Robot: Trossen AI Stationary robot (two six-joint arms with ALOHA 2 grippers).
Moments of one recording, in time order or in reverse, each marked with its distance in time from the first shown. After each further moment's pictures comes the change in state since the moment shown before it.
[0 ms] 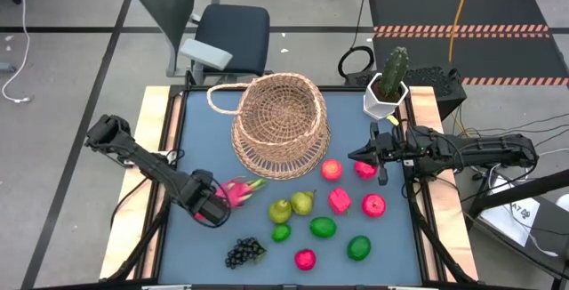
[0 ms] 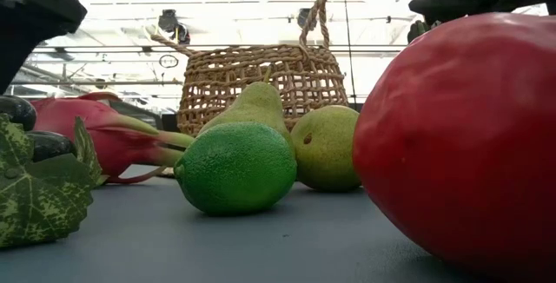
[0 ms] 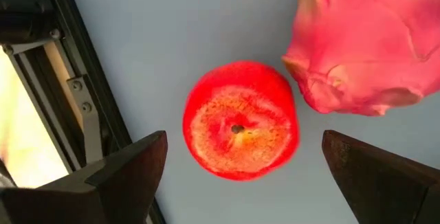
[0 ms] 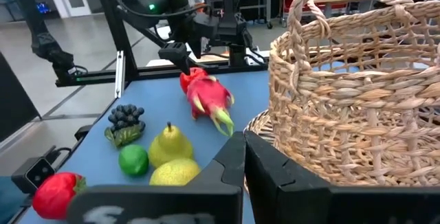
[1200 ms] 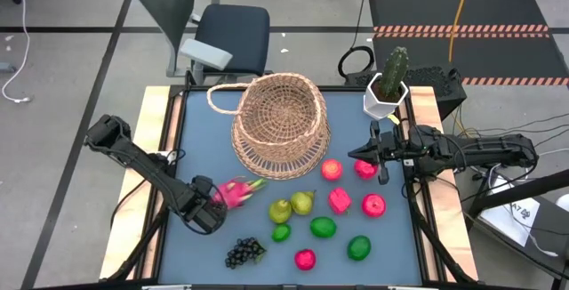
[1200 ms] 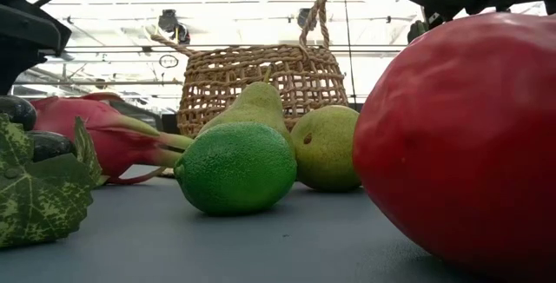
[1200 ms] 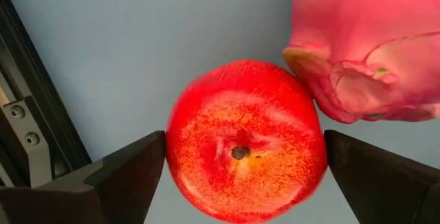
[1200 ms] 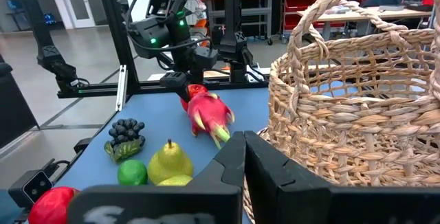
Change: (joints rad) left arm -0.084 -0.001 -0.152 0.203 -0.074 -0.029; right arm 0.000 -0.001 0.000 0.061 0.000 -0.017
